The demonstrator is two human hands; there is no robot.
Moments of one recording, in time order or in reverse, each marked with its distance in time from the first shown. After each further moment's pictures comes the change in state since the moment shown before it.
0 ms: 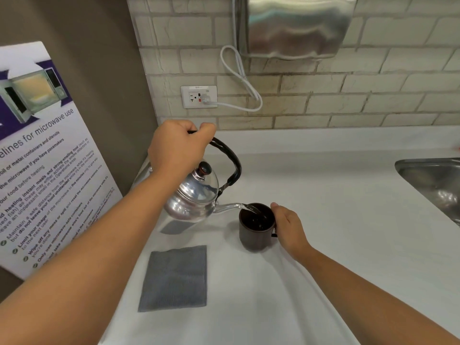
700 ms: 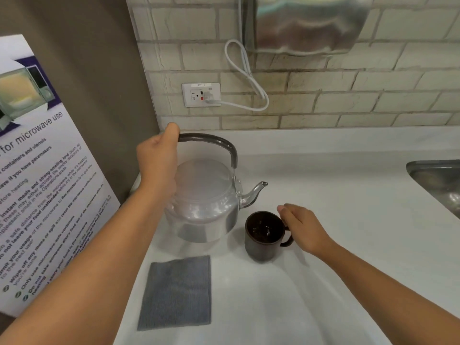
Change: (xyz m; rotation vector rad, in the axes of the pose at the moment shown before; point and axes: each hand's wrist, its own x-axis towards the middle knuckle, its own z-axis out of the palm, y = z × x) left_hand 0.023 -0.044 0.009 -0.598 0.096 -0.465; right_hand 0.021 -0.020 -0.023 -0.305 -0.154 -0.127
